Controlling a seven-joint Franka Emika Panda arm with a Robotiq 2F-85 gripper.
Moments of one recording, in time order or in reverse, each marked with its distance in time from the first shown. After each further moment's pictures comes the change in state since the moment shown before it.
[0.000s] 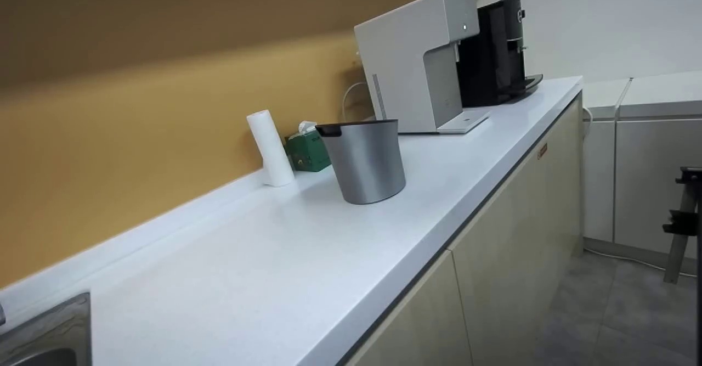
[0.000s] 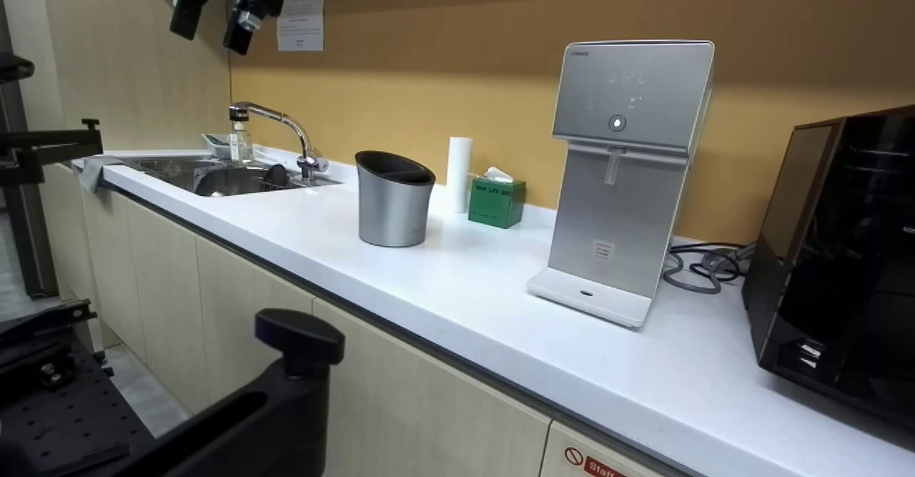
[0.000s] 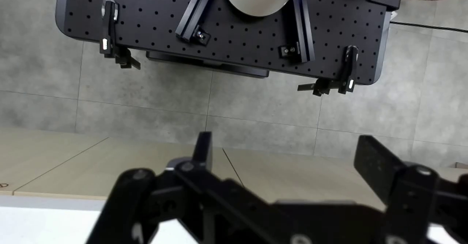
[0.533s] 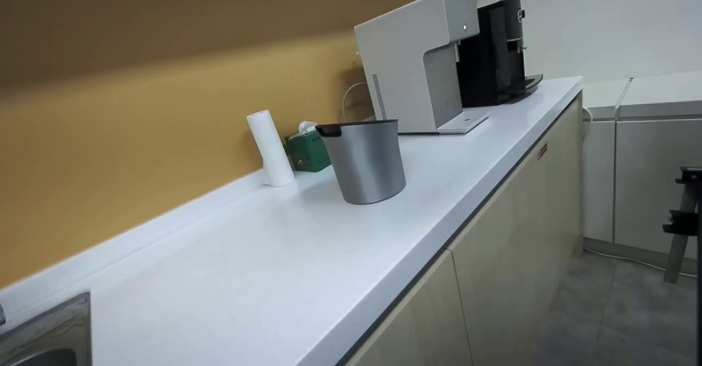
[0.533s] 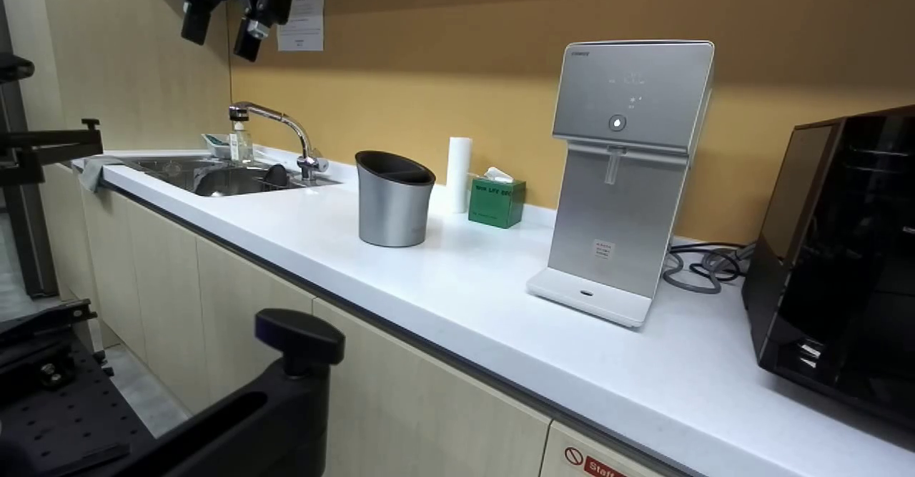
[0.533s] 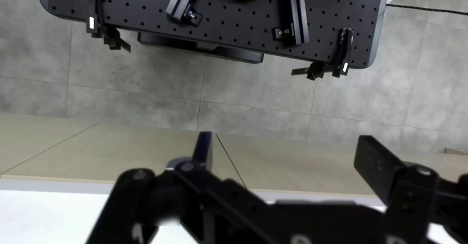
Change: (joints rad) arm 0.004 0.010 0.005 -0.008 0.039 0.060 0.000
